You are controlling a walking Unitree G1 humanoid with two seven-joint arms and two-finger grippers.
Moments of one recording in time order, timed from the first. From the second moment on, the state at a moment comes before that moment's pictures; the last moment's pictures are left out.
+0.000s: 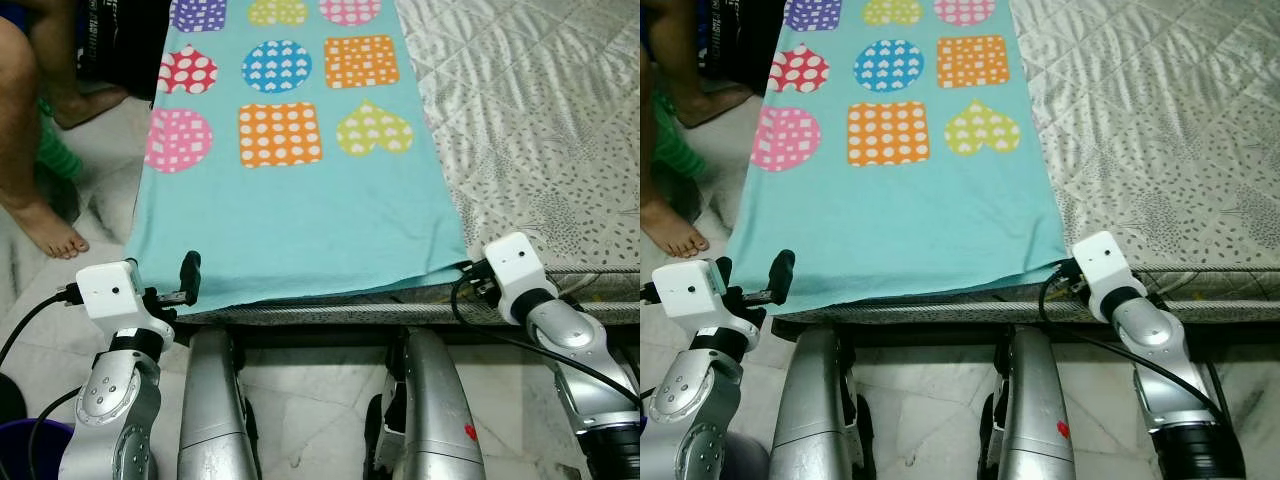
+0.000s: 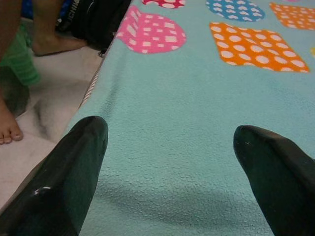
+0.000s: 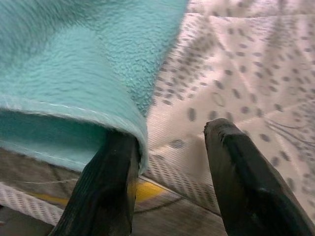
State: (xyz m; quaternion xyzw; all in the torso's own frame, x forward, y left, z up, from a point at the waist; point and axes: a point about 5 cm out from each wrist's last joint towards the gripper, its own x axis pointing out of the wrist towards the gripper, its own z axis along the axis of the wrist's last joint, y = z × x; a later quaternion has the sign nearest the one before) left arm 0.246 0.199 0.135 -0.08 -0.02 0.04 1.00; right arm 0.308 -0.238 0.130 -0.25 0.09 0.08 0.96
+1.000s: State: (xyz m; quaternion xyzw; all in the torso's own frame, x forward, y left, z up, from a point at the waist) left arm 0.249 0.195 0.133 -0.09 -0.02 0.03 1.00; right arm 0.248 -0.247 0.110 -0.16 0.05 0.04 0.99
